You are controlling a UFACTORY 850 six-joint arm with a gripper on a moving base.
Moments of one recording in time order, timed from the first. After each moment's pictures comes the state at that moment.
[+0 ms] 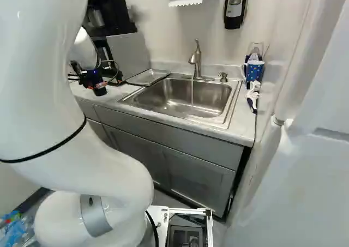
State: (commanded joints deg) arm 29.6 0.4 -54.6 -1.0 -8.7 0.0
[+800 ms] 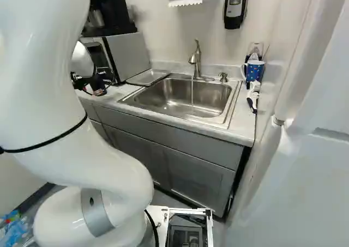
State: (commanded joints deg) arm 32.8 -3.5 -53.1 -1.0 4.3 0.0
